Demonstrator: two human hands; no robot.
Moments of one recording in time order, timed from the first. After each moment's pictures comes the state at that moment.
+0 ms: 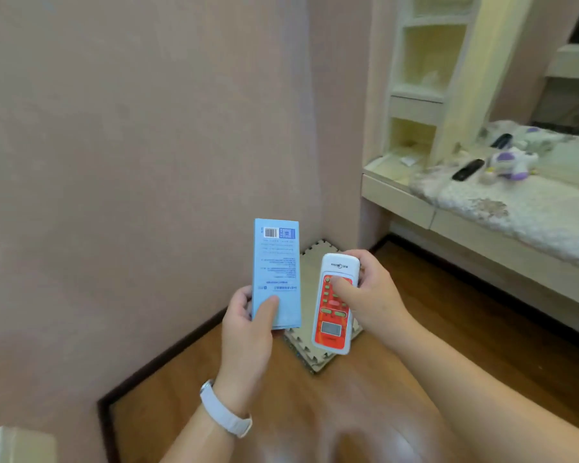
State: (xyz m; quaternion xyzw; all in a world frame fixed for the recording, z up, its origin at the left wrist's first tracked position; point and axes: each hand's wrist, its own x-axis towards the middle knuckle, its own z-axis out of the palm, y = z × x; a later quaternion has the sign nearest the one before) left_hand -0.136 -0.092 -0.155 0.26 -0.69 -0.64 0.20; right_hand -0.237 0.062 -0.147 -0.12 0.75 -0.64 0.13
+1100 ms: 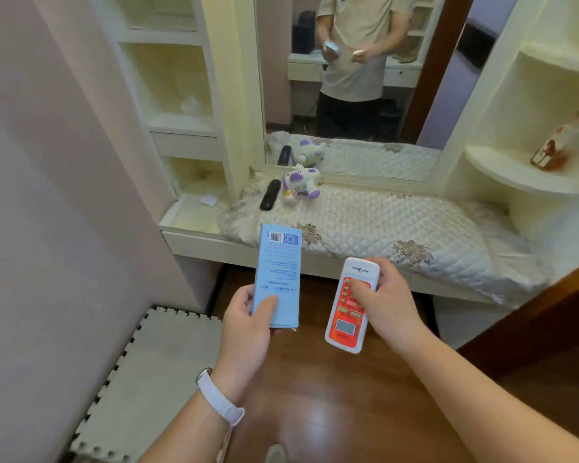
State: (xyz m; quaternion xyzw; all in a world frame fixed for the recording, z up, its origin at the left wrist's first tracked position) left_hand -0.530 0.080 -0.198 0.03 -0.72 -0.69 -0.10; right_hand -0.488 0.283 -0.176 0.22 0.77 -0.59 -0.10
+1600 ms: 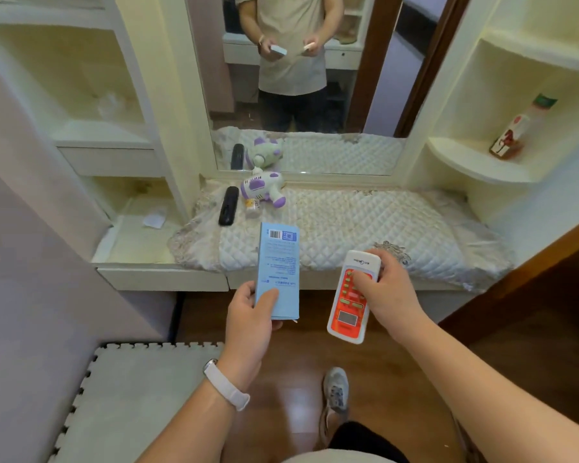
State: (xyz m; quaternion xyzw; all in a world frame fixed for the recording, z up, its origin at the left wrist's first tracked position) left_hand -0.655 0.138 -0.227 0.01 -0.69 -0.69 -0.21; right_hand -0.575 0.329 -0.188 0.31 0.76 -0.56 -0.15
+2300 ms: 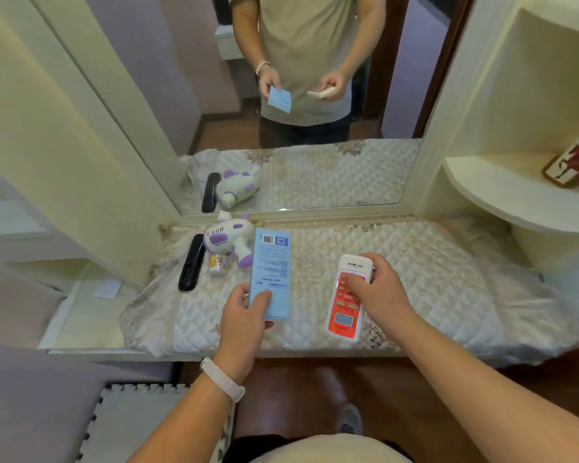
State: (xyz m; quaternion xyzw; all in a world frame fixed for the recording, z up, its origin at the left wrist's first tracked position) left_hand -0.813 0.362 -0.250 0.04 -0.76 -0.62 -0.19; right_hand -0.736 0.567 -0.245 0.32 0.71 -0.62 -0.10
